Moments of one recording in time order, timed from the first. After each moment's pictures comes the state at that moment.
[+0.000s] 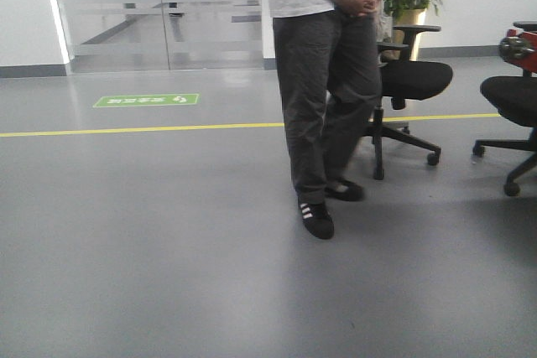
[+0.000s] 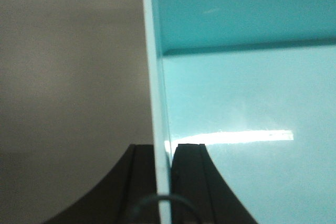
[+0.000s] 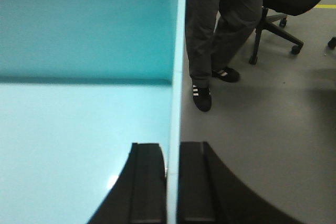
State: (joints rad) left arm -0.51 1.35 -1.55 0.60 0.95 -0.67; right arm 0.45 1.43 -1.61 -0.47 0.80 0.56
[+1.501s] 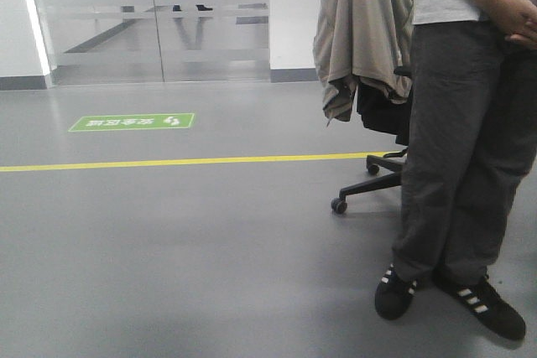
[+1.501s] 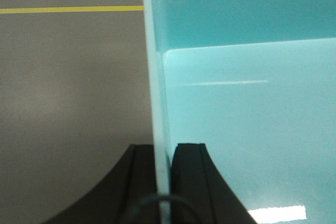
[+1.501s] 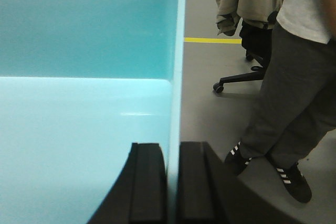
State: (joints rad) left arm -0.51 1.35 -1.55 0.60 0.95 -0.67; right arm 0.45 1.43 -1.61 -0.47 0.80 0.56
